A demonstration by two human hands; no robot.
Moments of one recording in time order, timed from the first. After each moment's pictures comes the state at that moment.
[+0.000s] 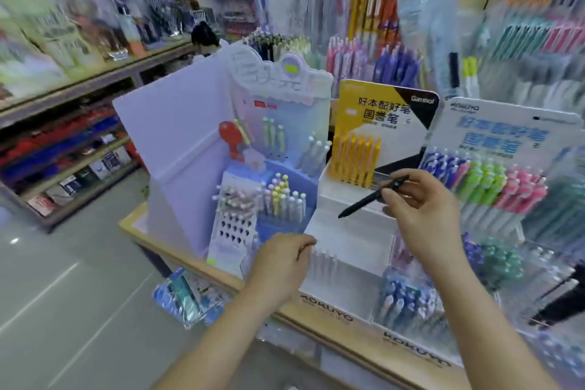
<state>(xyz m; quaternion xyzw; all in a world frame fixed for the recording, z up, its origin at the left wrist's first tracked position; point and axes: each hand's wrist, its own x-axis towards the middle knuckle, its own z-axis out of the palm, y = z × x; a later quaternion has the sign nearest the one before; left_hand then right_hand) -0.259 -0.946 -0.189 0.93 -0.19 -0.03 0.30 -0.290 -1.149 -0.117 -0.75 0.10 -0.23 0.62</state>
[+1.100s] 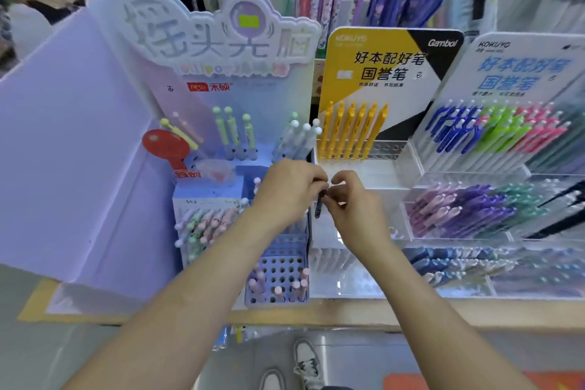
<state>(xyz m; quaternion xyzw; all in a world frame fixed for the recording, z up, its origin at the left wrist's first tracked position) -0.075 -0.973 -0.172 0.87 -0.42 -0.09 0.25 -0.181 -1.066 -0.213 -0.88 0.25 -0.17 0.36</state>
